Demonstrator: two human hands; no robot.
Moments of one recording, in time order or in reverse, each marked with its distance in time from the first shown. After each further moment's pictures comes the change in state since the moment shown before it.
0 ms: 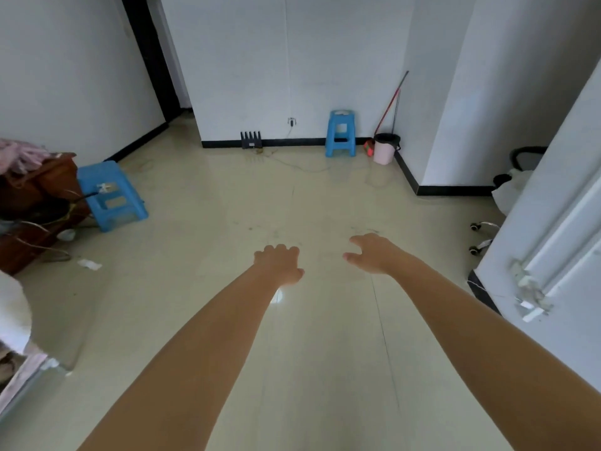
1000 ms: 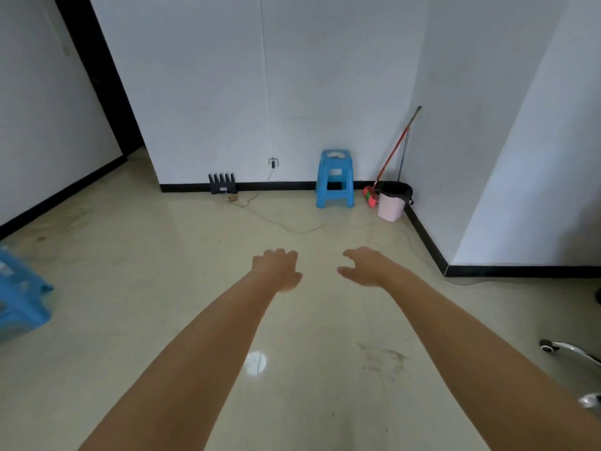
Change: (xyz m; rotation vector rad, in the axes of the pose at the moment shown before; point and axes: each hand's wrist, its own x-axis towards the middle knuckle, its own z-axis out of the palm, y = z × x) left_hand 0.853 -0.042 -0.250 -0.015 0.059 0.056; right_hand 0.830 0.110 -0.266 -0.020 -0.023 0.033
